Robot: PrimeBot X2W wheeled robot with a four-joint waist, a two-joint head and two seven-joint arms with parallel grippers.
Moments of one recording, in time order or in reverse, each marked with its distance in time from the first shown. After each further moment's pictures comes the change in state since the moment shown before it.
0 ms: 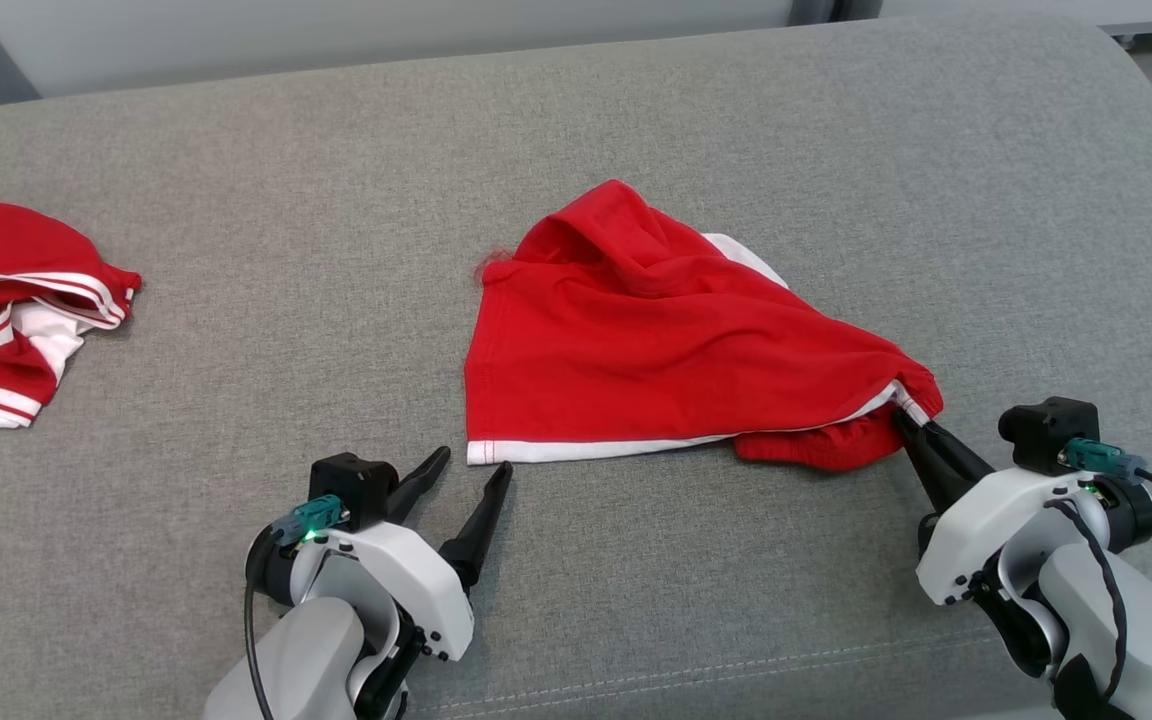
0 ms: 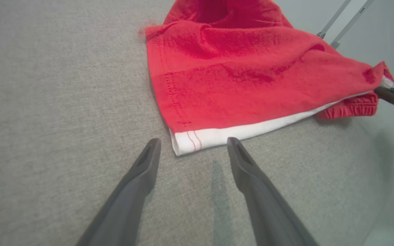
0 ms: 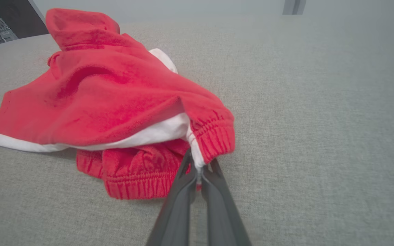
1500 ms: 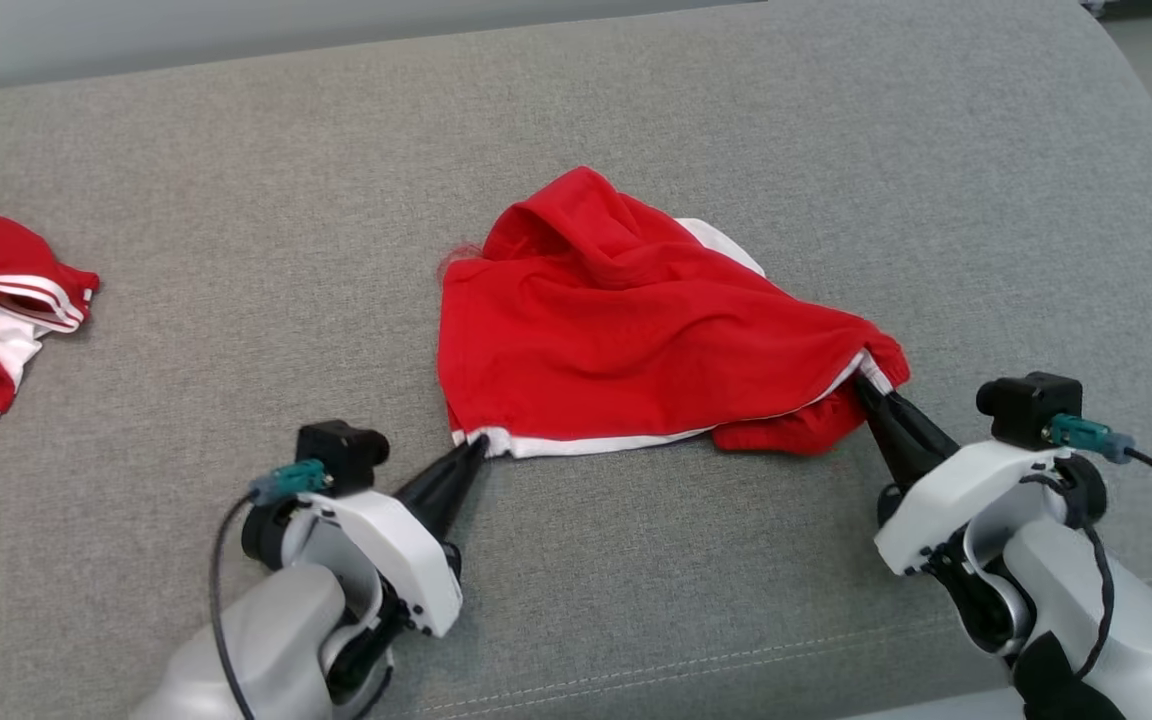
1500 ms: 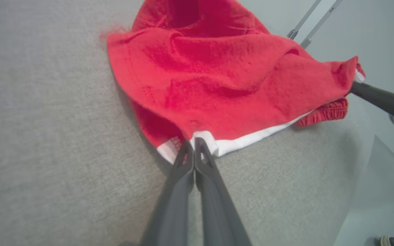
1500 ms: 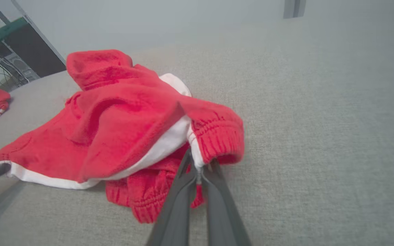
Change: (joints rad) left arm -0.105 0.120 -0.298 -0.076 -0.317 0.000 0.000; right arm -0.016 0.040 -0.008 -0.061 0.073 0.000 0.000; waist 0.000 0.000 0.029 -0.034
